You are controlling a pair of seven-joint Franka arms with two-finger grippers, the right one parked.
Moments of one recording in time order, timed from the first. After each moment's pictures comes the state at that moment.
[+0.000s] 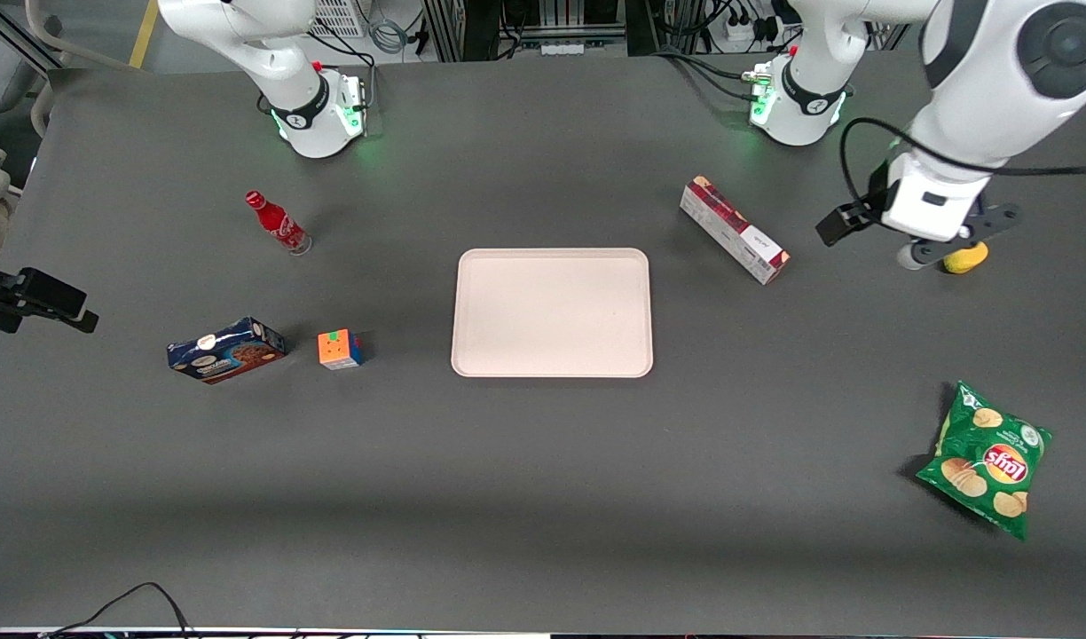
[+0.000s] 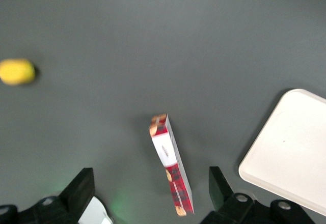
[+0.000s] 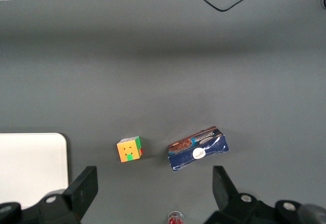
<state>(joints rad) -0.21 -0.19 -0.03 -2.05 0.00 1.72 -0.67</state>
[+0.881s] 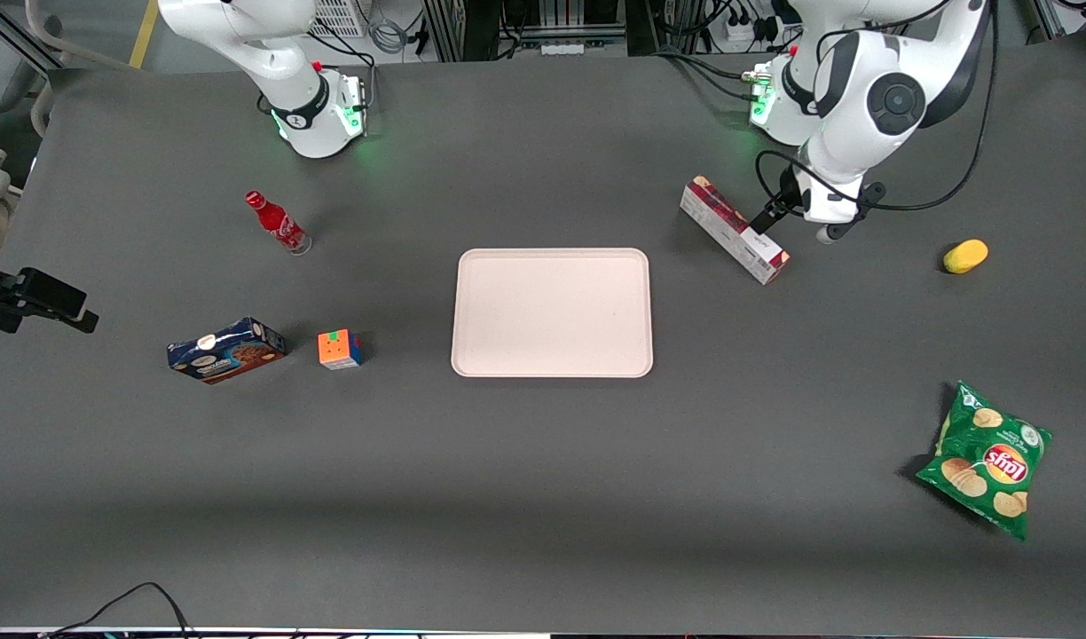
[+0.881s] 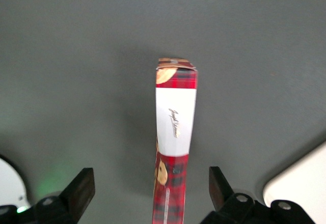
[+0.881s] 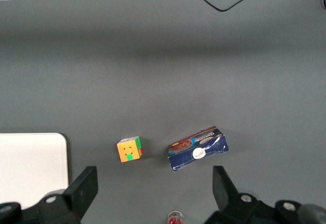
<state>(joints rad) -0.21 -0.33 -0.14 -2.75 -0.23 2.29 -0.93</state>
